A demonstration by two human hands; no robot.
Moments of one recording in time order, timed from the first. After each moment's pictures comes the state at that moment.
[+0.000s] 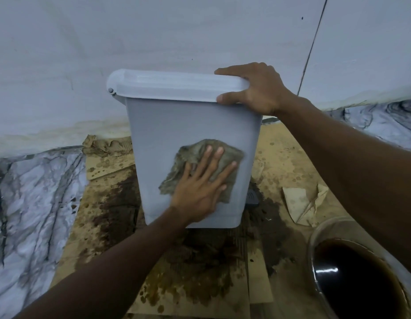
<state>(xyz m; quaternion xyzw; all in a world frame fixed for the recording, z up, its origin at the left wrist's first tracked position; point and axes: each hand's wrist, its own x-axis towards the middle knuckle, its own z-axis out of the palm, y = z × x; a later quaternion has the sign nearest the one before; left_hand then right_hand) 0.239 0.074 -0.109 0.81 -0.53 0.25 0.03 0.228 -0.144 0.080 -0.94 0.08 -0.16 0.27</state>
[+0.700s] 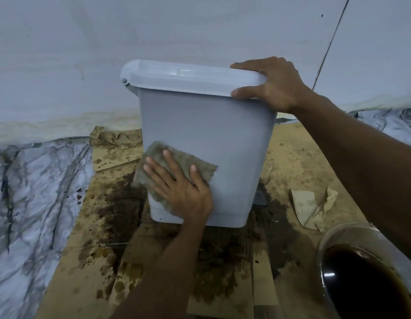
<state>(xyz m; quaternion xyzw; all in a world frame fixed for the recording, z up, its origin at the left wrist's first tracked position) 0.229 0.064 -0.132 0.89 -0.02 0.28 0.36 0.232 -0.141 0.081 -0.94 0.07 -0.18 0.27</state>
